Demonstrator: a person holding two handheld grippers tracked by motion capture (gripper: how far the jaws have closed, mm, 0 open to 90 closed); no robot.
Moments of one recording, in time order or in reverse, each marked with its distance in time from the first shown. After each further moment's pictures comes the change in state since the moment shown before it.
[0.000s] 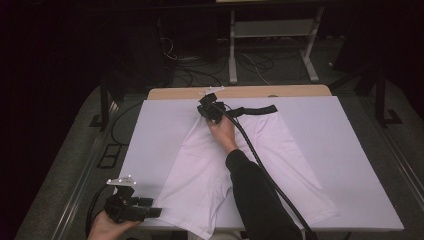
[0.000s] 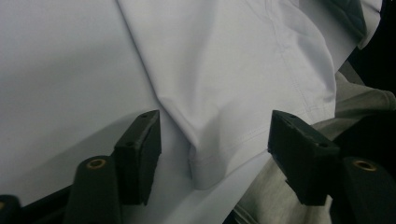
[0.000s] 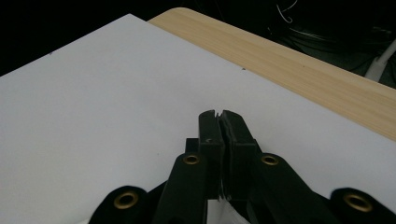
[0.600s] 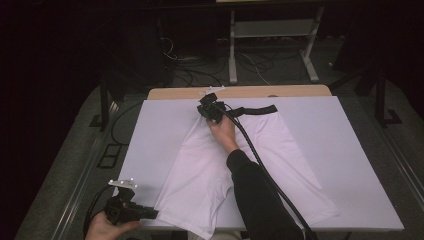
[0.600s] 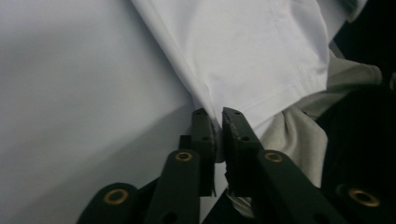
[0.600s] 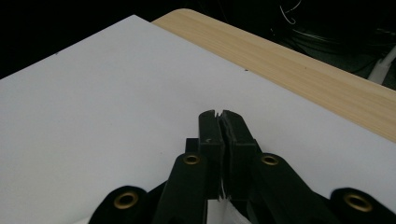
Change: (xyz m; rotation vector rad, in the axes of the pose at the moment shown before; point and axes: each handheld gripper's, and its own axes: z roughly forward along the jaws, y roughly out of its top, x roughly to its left) left arm 0.006 -0.004 0.003 0.091 -0.090 0.007; right arm 0.000 0.001 -0.003 -0.005 0.012 -0.008
